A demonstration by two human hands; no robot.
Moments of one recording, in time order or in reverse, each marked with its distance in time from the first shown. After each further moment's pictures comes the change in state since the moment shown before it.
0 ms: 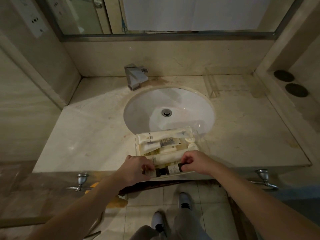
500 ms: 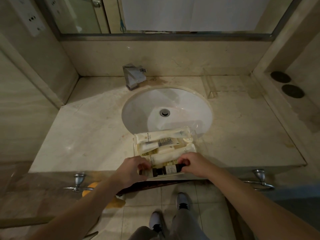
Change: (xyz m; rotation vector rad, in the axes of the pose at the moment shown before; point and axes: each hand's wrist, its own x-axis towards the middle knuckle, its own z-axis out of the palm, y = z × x) left_hand -0.003 -0.005 0.007 -0.168 0.043 -0.071; right_hand -0.001 0.006 0.008 -0.163 0.043 -0.115
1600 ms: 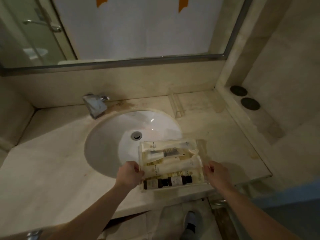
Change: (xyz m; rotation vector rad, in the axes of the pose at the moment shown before) left_hand 0.099 0.090 0.004 -0.263 0.175 -0.362; right_hand -0.035 0.108 -0.081 0.101 0.616 0.467
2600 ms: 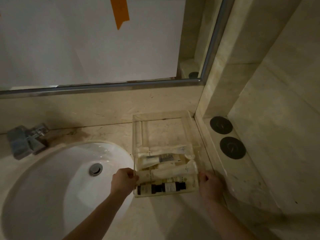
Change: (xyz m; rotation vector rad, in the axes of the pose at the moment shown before) left_hand 0.156 0.211 0.131 -0.117 0.080 -0.104; right_hand 0.247 0.065 -0.095 0.342 0.234 0.180
